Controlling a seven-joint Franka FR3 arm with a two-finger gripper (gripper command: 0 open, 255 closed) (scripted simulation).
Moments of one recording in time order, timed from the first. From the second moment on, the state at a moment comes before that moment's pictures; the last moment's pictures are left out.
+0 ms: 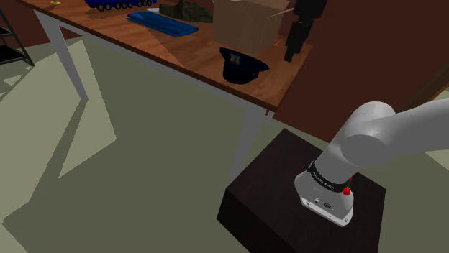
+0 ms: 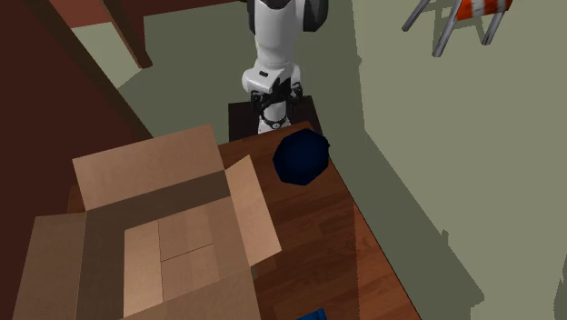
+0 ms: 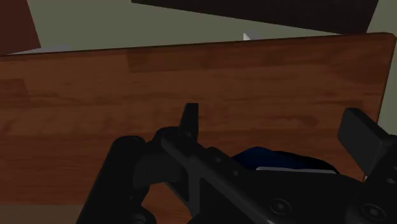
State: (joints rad) arm 0.00 -0.79 -0.03 -2.35 -0.03 1.51 -0.16
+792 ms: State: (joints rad) arm 0.11 -0.69 0.50 -2.49 -0.66 1.69 -0.18
